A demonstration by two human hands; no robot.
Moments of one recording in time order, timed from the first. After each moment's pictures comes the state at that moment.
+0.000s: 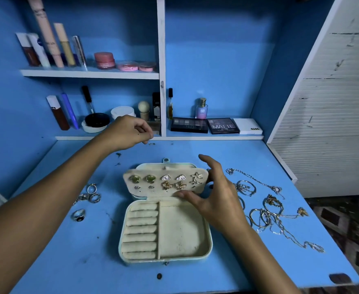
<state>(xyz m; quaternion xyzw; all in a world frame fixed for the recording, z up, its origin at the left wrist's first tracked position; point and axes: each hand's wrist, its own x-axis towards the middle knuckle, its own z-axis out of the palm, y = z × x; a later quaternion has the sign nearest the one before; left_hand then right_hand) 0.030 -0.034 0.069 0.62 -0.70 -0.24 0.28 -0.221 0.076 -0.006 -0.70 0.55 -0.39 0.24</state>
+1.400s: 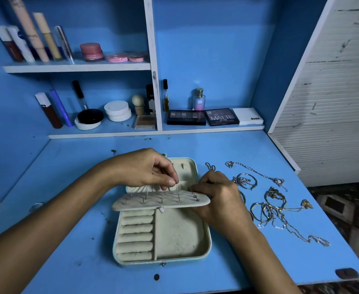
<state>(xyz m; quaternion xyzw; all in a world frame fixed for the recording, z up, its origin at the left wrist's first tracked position) -0.020 0.026 0.057 0.48 -0.76 -0.43 0.09 -0.234 0.070 -0.034 -0.78 0.45 -0.43 0.08</state>
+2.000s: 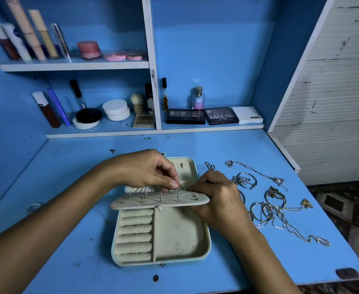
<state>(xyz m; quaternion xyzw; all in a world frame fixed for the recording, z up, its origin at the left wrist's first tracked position) -0.026 0.023 0.056 0.46 -0.77 -0.43 0.06 -0.234 0.068 -0.036 -0.78 0.45 -0.43 0.07</state>
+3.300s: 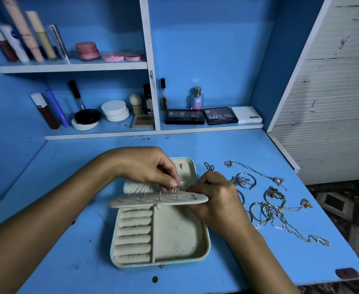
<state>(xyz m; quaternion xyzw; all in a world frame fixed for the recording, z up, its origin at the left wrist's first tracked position) -0.031 0.010 0.065 0.43 -0.79 -0.43 -0.01 -0.231 0.068 -0.039 -0.77 0.45 -0.45 0.08</state>
